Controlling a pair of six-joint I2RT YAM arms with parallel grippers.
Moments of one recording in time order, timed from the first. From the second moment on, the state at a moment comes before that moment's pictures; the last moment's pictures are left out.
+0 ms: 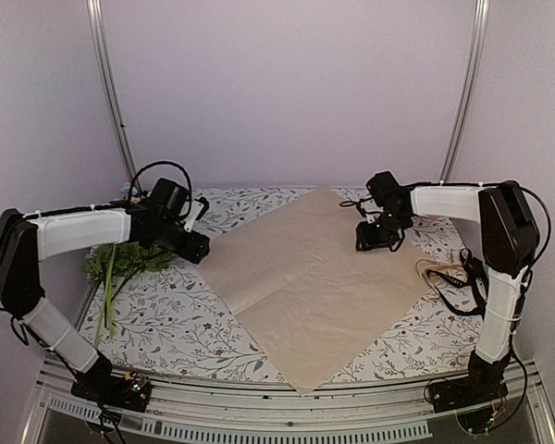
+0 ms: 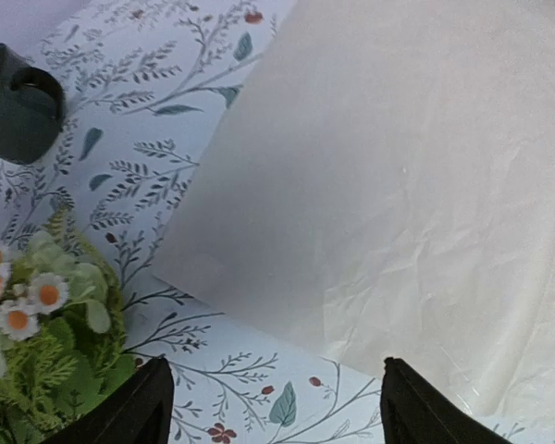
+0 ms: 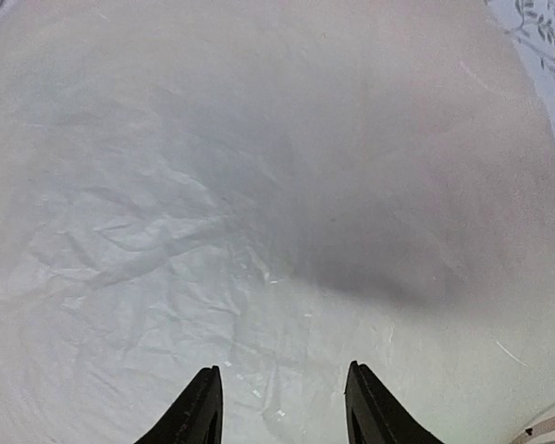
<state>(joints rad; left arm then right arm) -0.48 1.57 1.03 -0.41 -0.13 0.04 0.43 2.00 1.43 -0.60 -0.04 0.16</state>
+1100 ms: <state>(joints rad) 0.22 1.58 0.93 -0.51 -0.06 -0.04 0.44 1.77 1.26 -0.47 -0.26 0.05</state>
